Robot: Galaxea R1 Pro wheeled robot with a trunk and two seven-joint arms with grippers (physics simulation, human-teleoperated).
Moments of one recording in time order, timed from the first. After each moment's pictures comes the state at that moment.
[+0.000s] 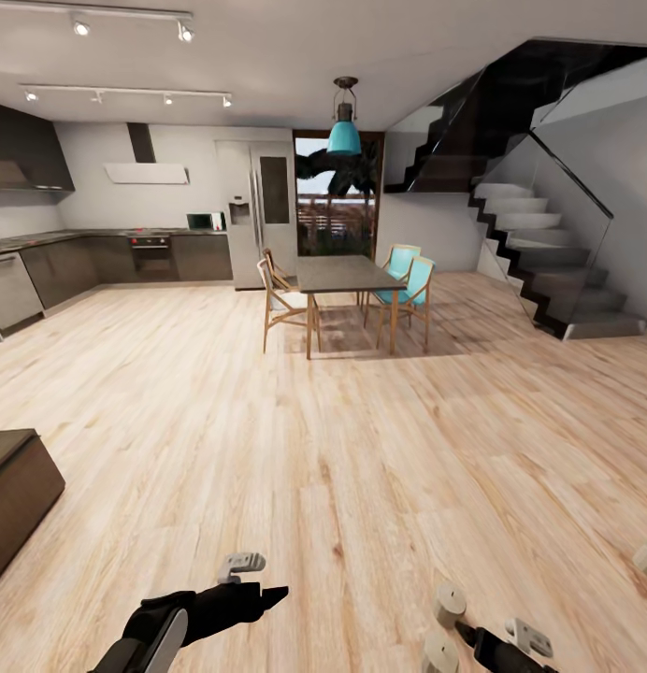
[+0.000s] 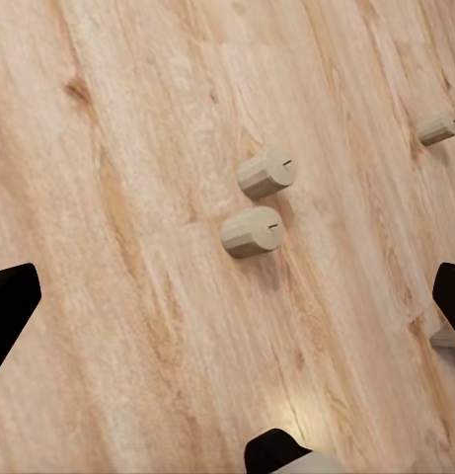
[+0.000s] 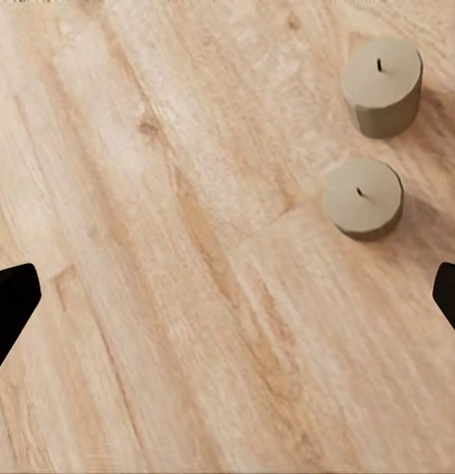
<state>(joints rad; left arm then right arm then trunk) -0.24 0.05 -0.12 -1.04 0.30 0.61 -0.43 -0.34 -0.13 -0.42 -0.40 -0.17 0.16 0.39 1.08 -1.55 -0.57</state>
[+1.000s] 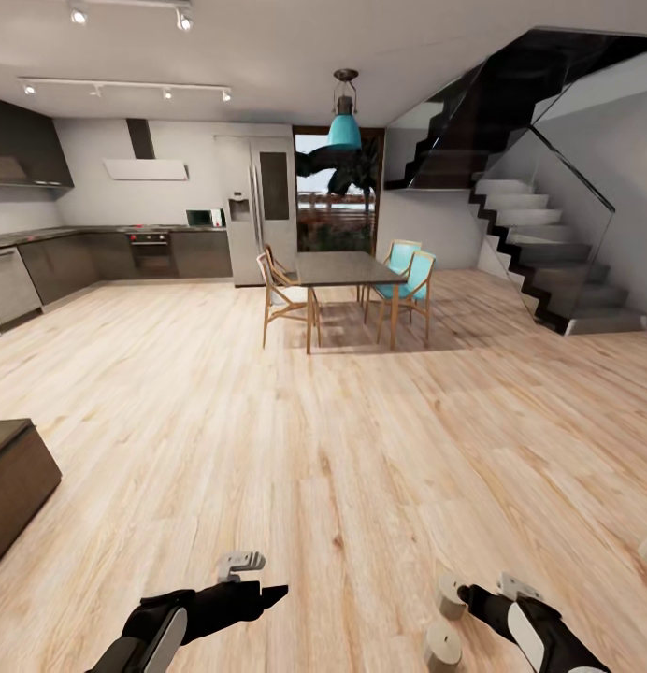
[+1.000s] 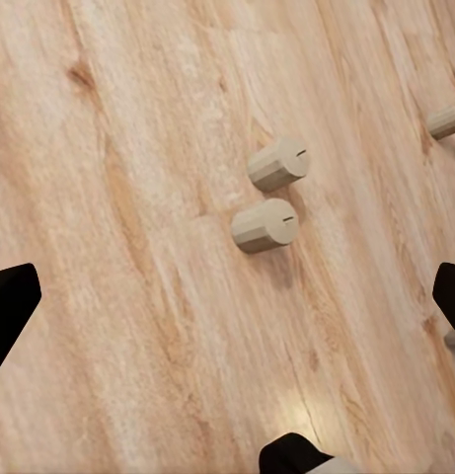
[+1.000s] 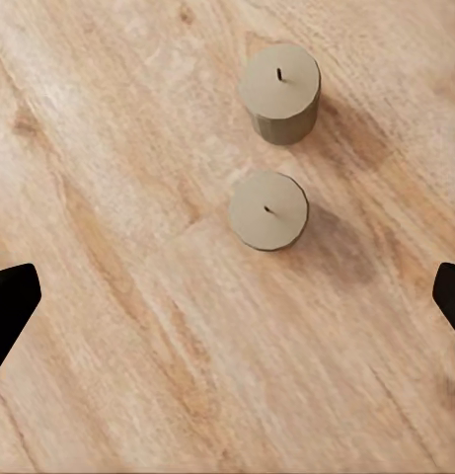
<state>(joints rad) -0.24 0.05 -0.12 -1.05 0.30 0.61 -0.44 -0.50 -0.11 -0.34 -0.40 -0.17 0.33 0.04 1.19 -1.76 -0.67</state>
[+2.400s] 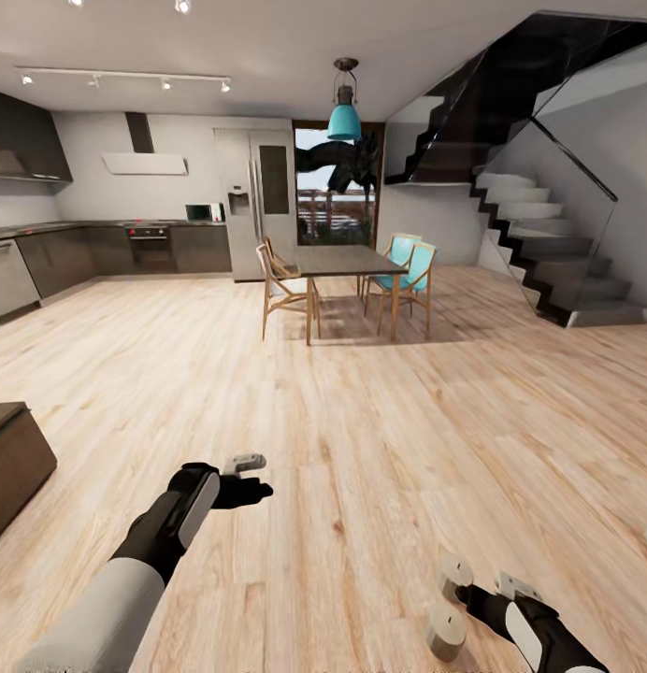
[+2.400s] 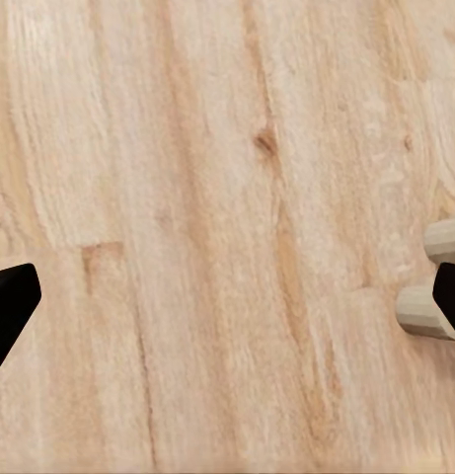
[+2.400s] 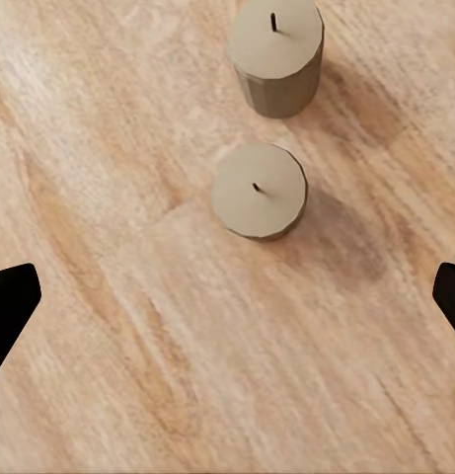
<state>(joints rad) -0.68 -0.01 -0.10 -0.85 0.31 0.86 0.01 -0.50 -0.11 -0.33 -0.40 -0.17 0.33 0.03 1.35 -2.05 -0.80</state>
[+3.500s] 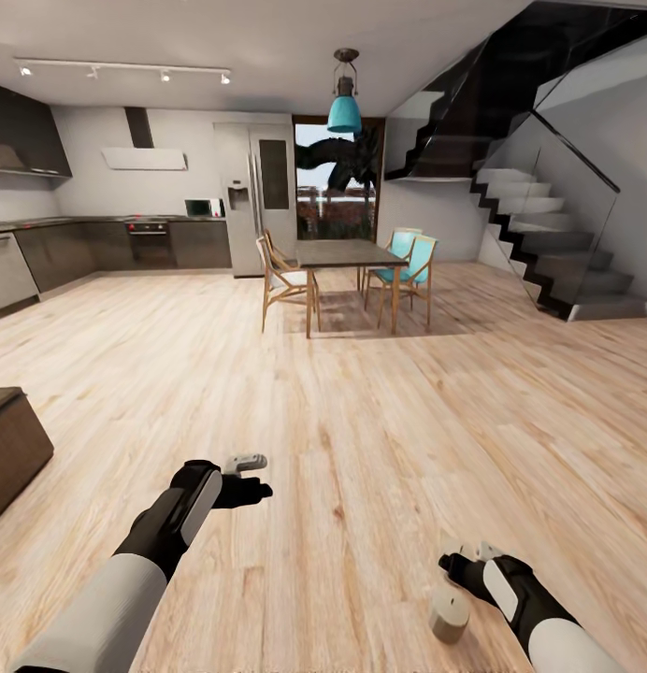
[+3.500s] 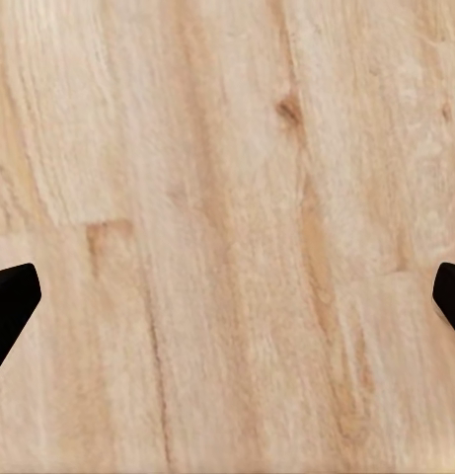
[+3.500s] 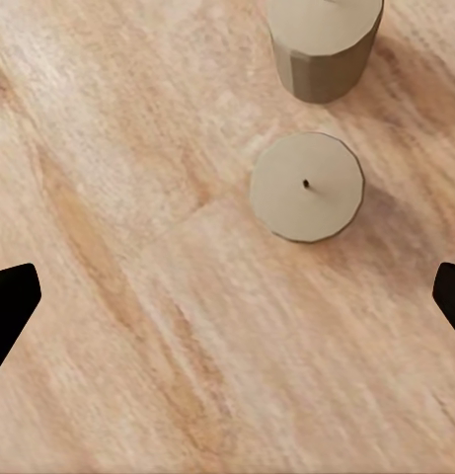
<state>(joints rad) -0.70 -0.01 -0.11 -0.84 0.31 0.88 0.03 -0.60 -0.07 -0.34 -0.40 -0.17 0.43 -0.03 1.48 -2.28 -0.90</state>
